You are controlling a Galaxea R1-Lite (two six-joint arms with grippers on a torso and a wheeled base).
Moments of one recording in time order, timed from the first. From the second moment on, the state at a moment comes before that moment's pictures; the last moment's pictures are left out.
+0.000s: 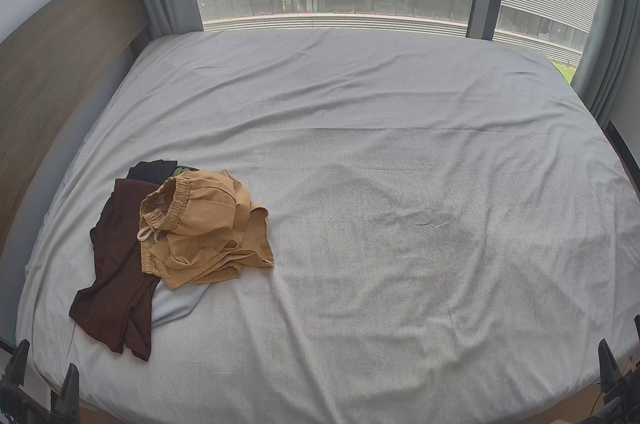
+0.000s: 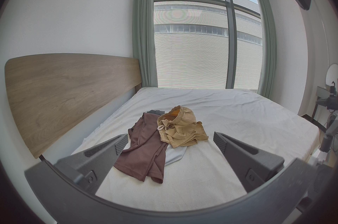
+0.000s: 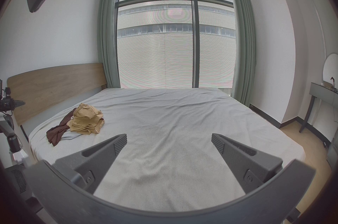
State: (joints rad) left arm 0.00 0.02 -0.02 0.00 0.02 -0.01; right arm 0.01 0.02 -0.02 0.00 -0.01 0.00
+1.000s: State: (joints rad) left arm -0.06 0.18 -0.13 -0.10 0.00 -0.05; right arm 0.01 0.02 -0.02 0.00 -0.01 0.01
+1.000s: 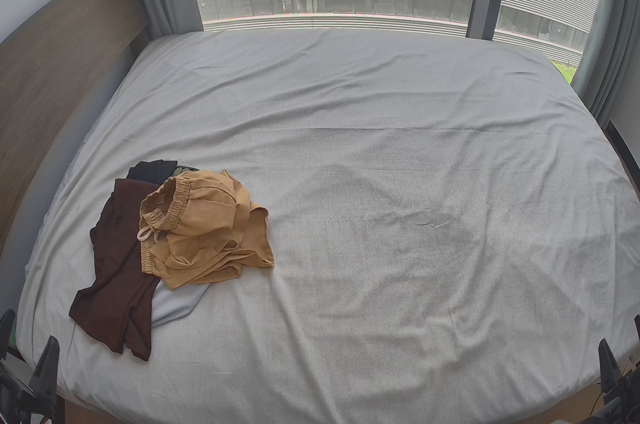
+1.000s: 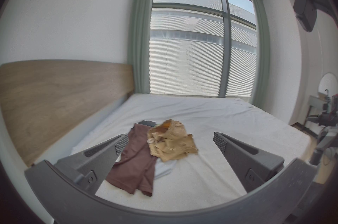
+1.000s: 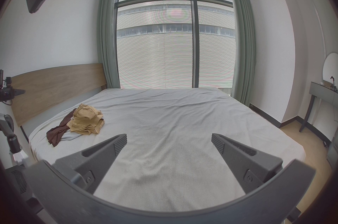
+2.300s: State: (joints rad) left arm -0.20 1.24 -0.44 -0.55 -0.07 -0.31; right arm 0.01 0.02 -0.02 0.00 -0.01 0.00
